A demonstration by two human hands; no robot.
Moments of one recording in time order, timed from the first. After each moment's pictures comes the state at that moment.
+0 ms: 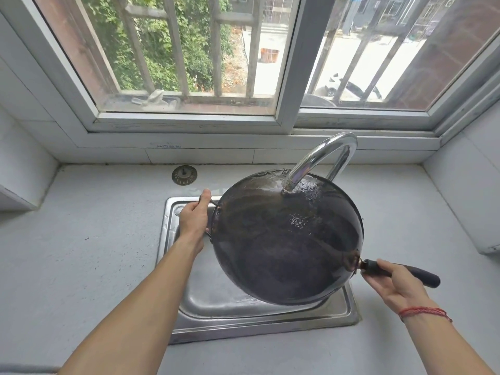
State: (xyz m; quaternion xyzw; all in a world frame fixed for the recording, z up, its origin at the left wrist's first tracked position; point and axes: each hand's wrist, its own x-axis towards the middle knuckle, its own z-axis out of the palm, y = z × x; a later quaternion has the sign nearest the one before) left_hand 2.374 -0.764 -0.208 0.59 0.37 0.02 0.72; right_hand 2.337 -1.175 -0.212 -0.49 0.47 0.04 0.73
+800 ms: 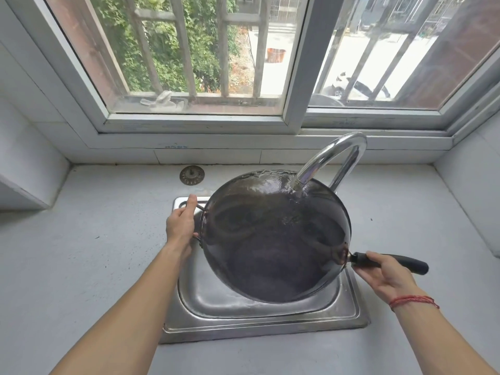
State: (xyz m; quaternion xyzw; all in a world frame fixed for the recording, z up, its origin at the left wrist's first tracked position) left_hand 2.351 -0.735 -0.196 0.60 0.41 0.06 0.69; right_hand 2.357 -1.148 -0.224 -0.51 0.45 0.09 0.73
